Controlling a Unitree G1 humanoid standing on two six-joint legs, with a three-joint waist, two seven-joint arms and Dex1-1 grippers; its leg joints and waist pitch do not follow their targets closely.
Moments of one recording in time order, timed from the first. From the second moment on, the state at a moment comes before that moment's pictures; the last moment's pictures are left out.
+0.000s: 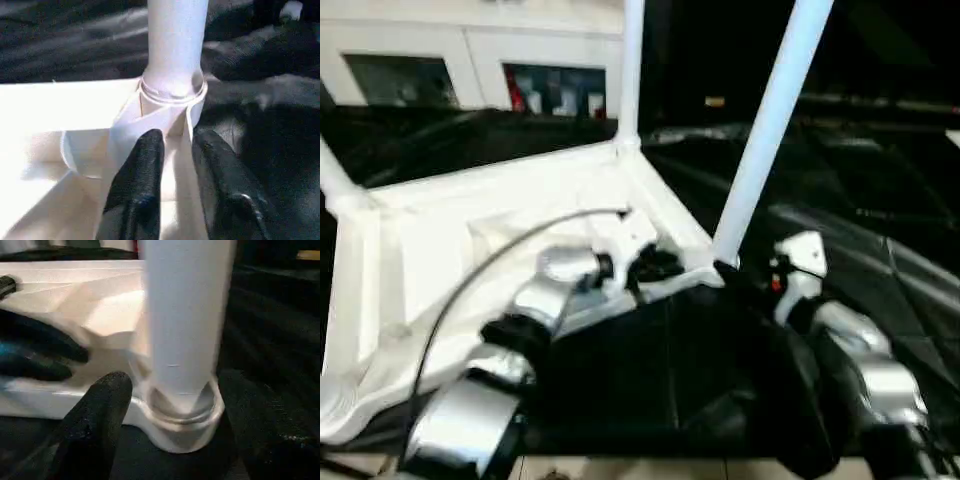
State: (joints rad) left arm -0.73 0.17 -0.19 0.80 -0.02 -0.01 -0.97; right arm -0.22 -0.29 -0.02 0.19 0.25 0.19 0.62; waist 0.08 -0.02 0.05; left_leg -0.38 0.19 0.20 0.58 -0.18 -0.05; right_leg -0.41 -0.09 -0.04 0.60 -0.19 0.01
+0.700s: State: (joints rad) left arm -0.14 0.74 -0.13 -0.25 -0.18 0.69 -1.16; right arm -0.39 -0.06 0.09 0.40 0.22 0.17 0.47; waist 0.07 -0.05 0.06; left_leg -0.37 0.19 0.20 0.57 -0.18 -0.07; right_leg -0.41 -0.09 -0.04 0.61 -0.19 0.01
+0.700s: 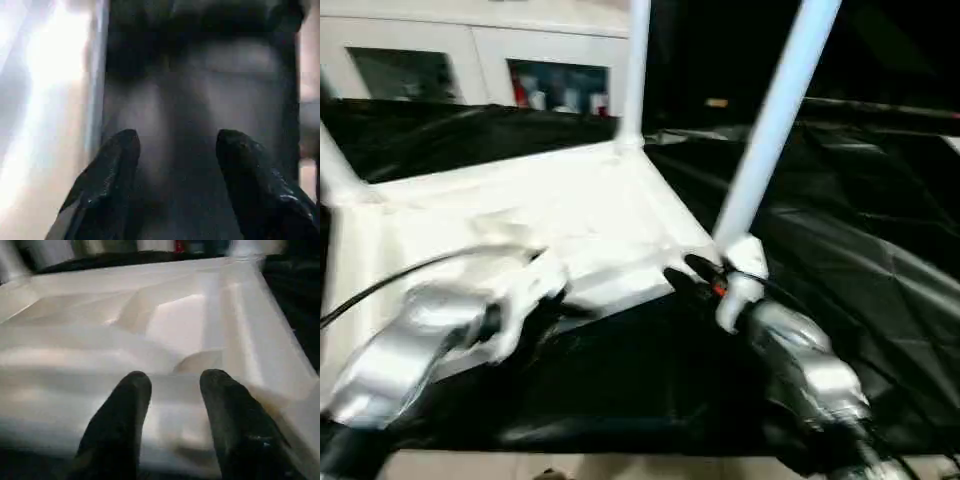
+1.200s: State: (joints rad) left arm 0.03 0.81 -0.05 -0.42 -0.11 0.81 -0.97; right arm -0.67 0.07 -0.15 0.83 0.31 -0.04 0.19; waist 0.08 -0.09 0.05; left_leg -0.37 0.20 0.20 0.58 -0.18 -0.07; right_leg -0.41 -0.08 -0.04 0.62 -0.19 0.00
